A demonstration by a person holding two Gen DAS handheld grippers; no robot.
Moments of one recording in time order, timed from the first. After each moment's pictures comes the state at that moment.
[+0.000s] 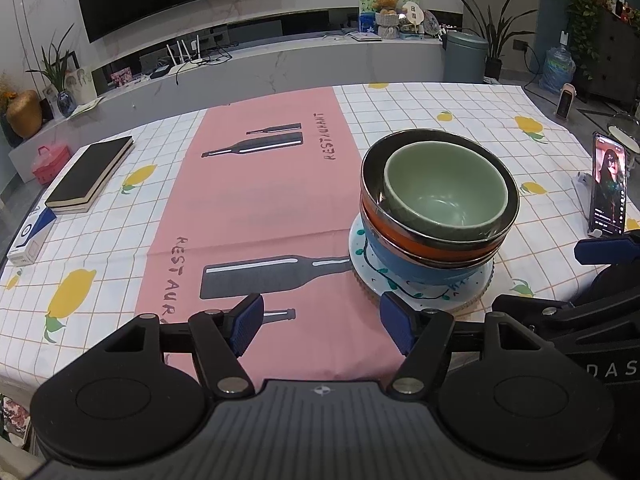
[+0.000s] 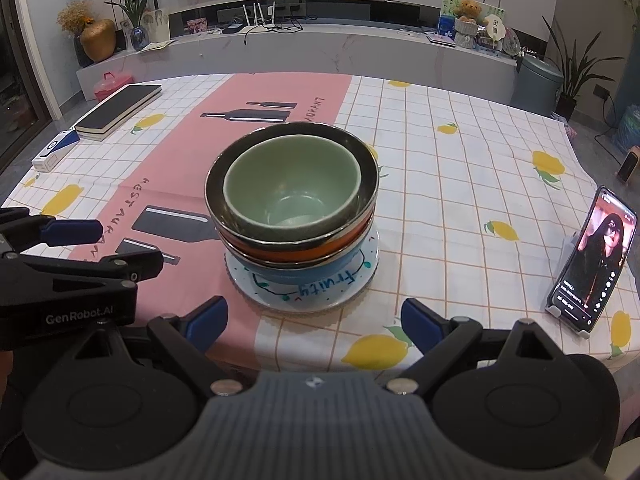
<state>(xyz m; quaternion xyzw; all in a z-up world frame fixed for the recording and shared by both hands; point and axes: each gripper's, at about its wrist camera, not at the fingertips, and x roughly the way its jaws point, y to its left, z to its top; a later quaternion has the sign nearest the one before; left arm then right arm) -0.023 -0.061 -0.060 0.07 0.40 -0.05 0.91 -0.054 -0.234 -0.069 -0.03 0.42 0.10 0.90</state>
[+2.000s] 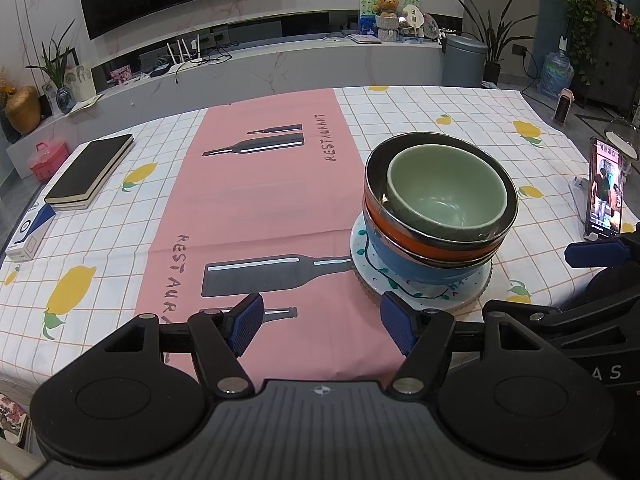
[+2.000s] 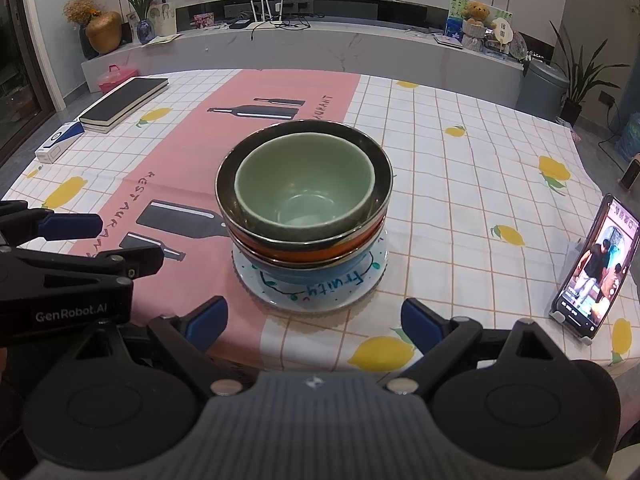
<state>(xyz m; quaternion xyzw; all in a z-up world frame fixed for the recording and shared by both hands) -0.025 -0.057 -0.057 0.06 0.40 -0.06 0.91 -0.053 -0.229 -0.071 -0.04 0.42 0.10 0.90</state>
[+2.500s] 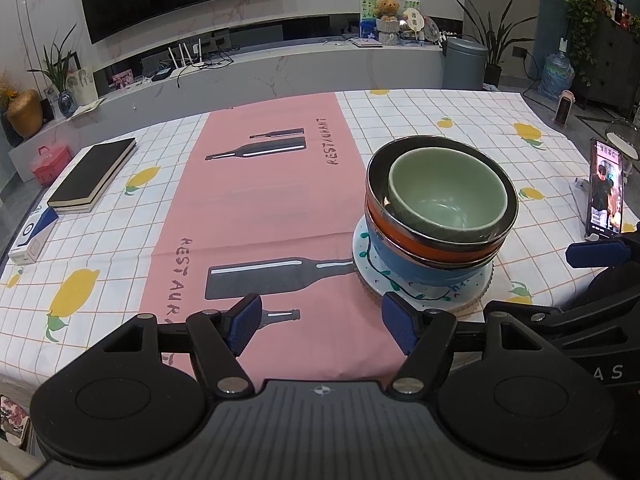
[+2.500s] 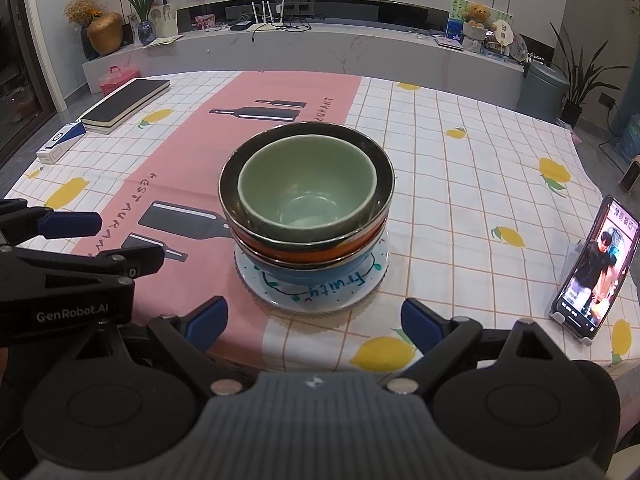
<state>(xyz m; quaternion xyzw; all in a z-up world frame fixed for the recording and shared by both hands) -0.028 -0.054 -0.054 0.06 0.40 -0.06 0.91 -0.054 -0.228 -0.070 -0.04 0.42 0.11 0.90</state>
